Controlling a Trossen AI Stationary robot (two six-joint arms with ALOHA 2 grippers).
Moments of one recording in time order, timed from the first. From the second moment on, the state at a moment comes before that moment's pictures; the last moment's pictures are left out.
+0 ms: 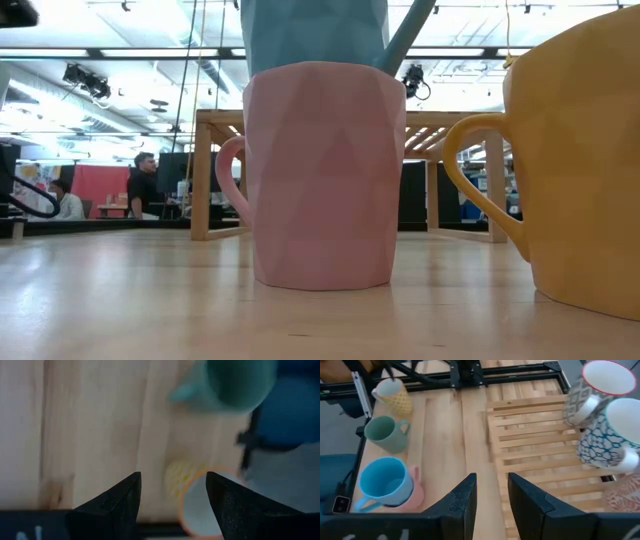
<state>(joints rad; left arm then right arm) -0.79 1.14 1.04 -1.12 -0.02 -0.93 0.03 1.47 1.85 -1.10 0.07 0.10</state>
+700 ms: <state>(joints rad) -0.99 1.29 1.04 -1.12 -0.02 -1.01 0.14 1.47 1.85 -1.10 0.10 0.10</state>
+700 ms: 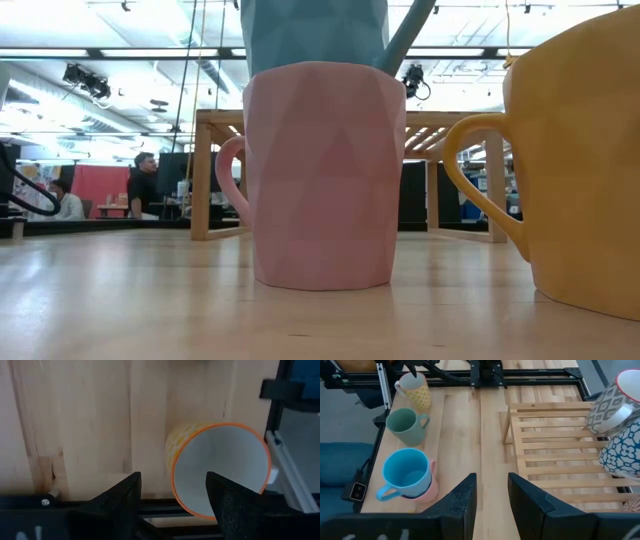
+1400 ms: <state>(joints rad) -1.02 1.42 1.04 -0.98 -0.06 -0.98 0.14 1.47 1.85 -1.10 0.10 0.11</state>
